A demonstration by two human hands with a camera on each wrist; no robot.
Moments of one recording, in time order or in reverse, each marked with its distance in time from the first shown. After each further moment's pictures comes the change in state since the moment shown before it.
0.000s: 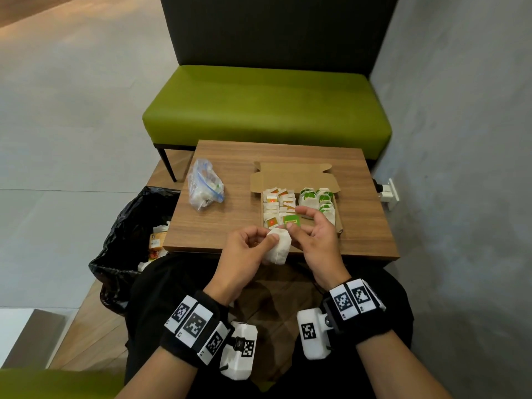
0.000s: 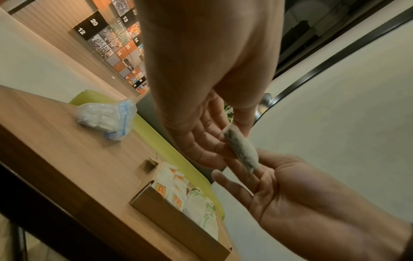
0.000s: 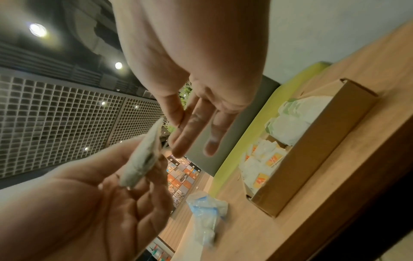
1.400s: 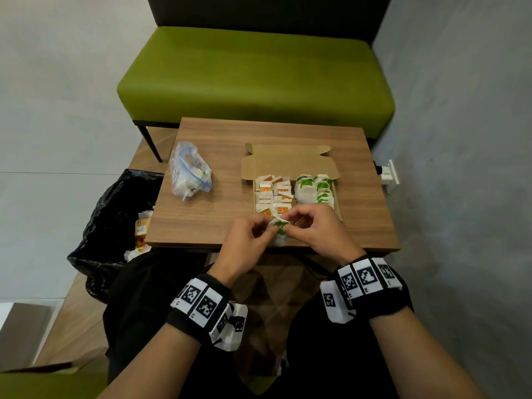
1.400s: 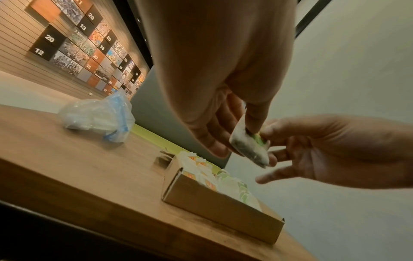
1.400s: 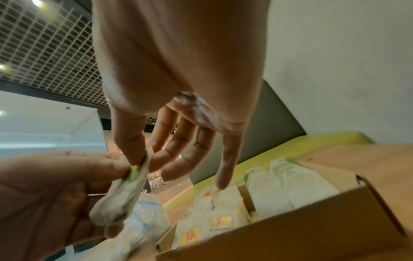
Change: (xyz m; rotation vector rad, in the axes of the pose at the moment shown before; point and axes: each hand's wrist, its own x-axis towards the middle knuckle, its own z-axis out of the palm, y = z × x) left_hand 0.057 -0.026 0.004 0.316 -0.136 0.163; right_hand 0.050 -0.002 -0.035 -0.712 -0.294 -0.055
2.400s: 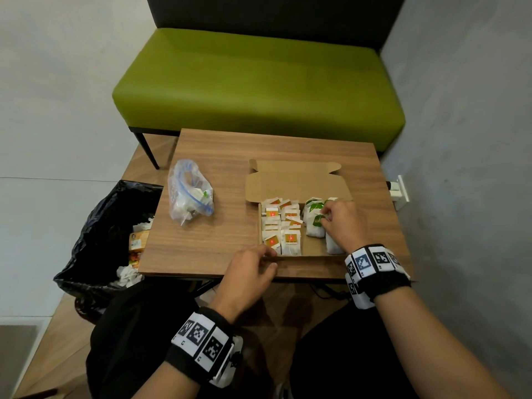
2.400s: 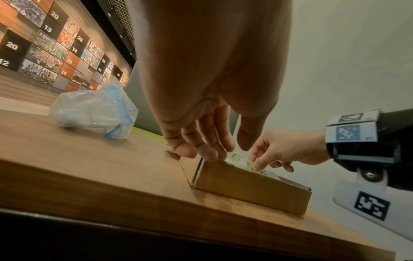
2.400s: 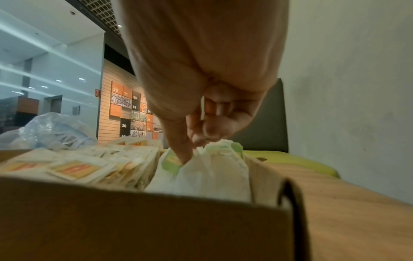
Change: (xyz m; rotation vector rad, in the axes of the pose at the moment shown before) left_hand 0.030 -0.036 -0.005 0.434 -0.057 -0.082; right_hand 0.090 0.050 -0.035 -0.870 0.185 0.246
